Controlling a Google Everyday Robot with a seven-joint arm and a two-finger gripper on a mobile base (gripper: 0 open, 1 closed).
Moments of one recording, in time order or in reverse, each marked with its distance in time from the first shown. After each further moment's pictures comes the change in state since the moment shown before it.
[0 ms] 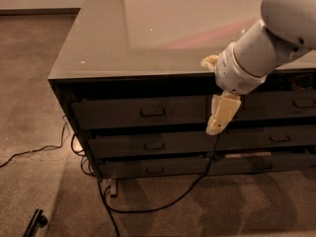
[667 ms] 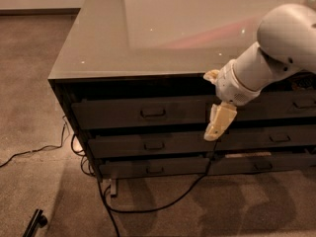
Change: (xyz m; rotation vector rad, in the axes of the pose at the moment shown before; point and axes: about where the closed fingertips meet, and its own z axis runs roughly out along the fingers) arm 0.028 -0.003 0.046 -0.032 -0.043 0.085
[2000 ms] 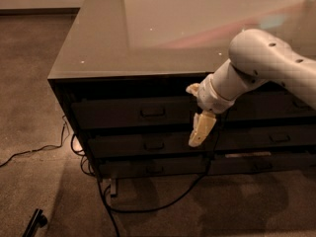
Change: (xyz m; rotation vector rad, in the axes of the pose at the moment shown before) arm -0.004 -0.002 0.074 -0.099 -0.048 -0.016
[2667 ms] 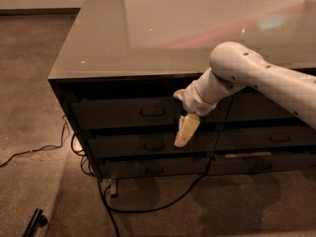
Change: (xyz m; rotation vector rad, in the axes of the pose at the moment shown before) arm -0.014 -0.016 0.057 -0.048 -0.050 0.001
